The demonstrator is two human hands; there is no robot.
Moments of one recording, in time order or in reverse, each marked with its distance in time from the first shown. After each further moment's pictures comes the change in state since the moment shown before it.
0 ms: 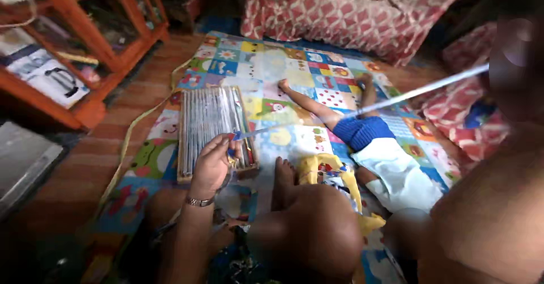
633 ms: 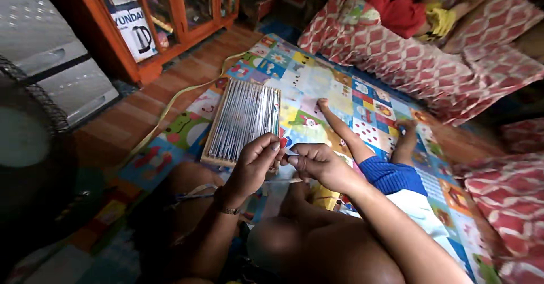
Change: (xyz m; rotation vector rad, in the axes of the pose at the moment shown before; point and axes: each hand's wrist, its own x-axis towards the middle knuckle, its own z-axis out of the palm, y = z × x) left_hand -0.028 0.032 0.021 0.331 0.059 0.277; right_hand -0.019 0.014 0.292 0.323 -0.895 0.304
